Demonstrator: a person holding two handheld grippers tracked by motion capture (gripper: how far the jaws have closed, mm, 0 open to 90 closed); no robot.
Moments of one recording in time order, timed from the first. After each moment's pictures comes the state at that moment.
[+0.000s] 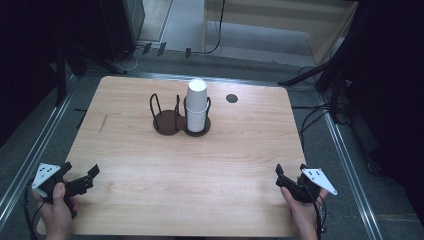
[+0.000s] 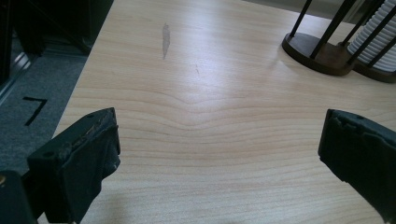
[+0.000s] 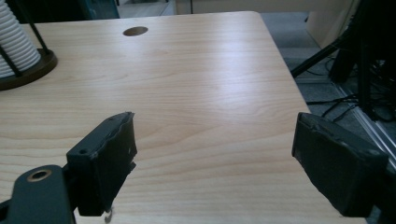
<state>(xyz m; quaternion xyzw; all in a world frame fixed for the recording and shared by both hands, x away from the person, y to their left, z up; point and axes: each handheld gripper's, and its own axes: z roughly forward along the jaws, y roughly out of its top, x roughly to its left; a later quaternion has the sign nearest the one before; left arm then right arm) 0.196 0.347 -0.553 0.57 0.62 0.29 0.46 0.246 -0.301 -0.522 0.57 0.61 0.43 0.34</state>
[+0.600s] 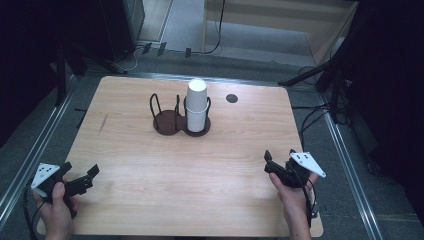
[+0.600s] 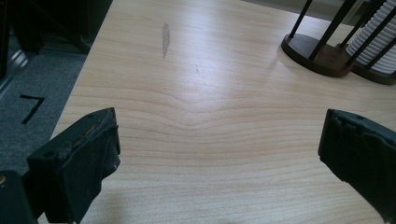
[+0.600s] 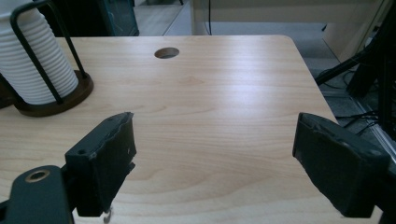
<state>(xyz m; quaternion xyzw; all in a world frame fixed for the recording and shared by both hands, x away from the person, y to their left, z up) 0.196 0.349 -0.553 0.57 0.62 0.28 0.46 0.271 -0.261 -0.487 0.55 0.62 0.44 0.33</state>
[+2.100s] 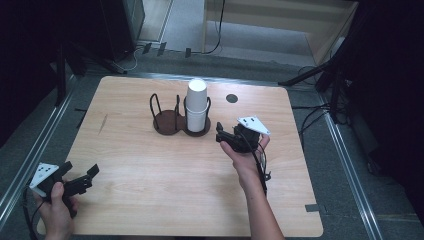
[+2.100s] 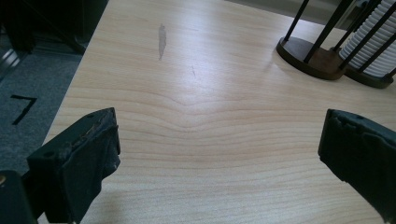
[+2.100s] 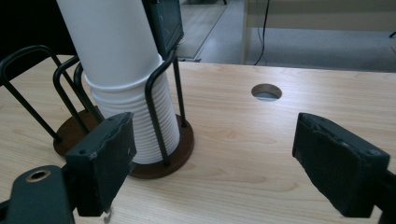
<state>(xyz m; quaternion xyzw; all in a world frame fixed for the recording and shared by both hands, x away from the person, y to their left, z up) 0.197 0.351 -0.553 0.57 0.62 0.28 0.47 0.339 -0.127 -0.452 0.51 0.66 0.47 0.29</state>
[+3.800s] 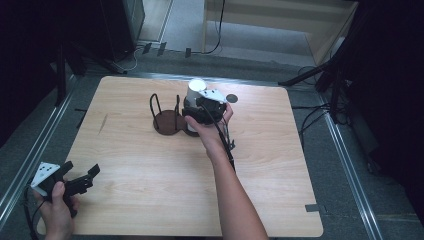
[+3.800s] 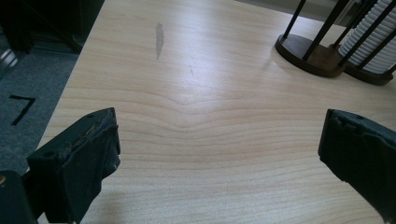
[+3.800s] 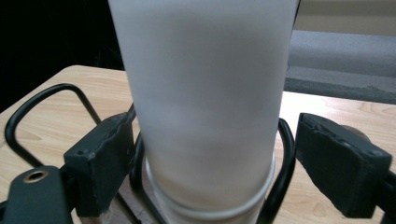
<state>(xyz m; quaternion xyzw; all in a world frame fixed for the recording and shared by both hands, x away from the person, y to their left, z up) 0.199 0.350 -0.553 0.57 0.61 0.27 0.47 0.413 -0.028 -0.445 0.50 0.68 0.46 0.28</state>
